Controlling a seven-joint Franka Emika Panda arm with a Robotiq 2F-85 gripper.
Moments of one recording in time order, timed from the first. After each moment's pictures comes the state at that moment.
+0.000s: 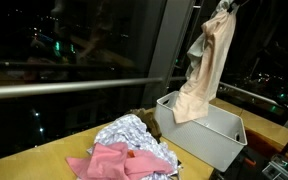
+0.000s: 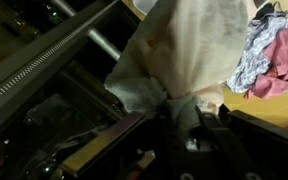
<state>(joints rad) -0.03 -0.14 -0.08 -1.70 0.12 1.98 -1.02</state>
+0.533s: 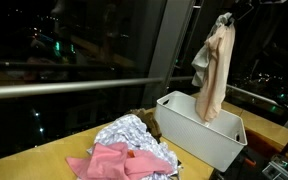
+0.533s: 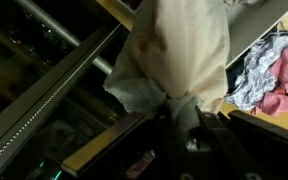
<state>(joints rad) -0.05 -0.07 -0.13 -1.69 0.12 1.96 -1.05</state>
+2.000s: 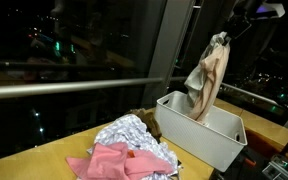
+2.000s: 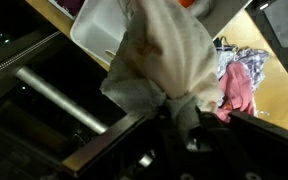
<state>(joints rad) -0.01 -0.14 -0.05 -1.93 0.12 1.97 -1.01</state>
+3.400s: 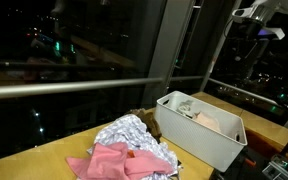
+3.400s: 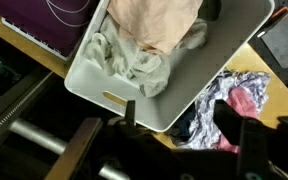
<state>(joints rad) -0.04 -0.15 -0.13 -2.08 0.12 2.03 -1.05</state>
